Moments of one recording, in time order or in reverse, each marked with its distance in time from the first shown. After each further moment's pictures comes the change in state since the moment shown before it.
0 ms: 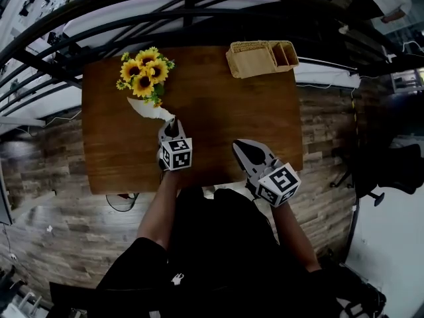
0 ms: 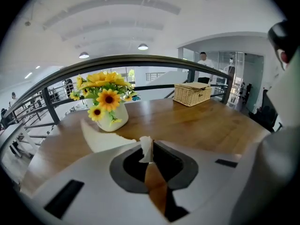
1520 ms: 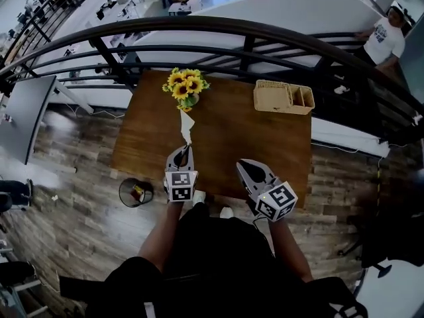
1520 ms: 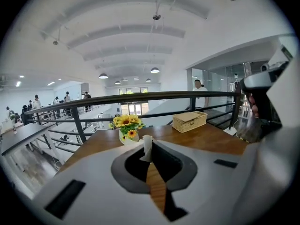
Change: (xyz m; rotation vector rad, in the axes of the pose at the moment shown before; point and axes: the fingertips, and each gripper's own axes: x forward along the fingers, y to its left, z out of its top) left arm -0.199 -0.047 0.040 -0.070 -0.264 0.167; right arm -0.089 0.040 0.008 -0.065 -0.146 0.307
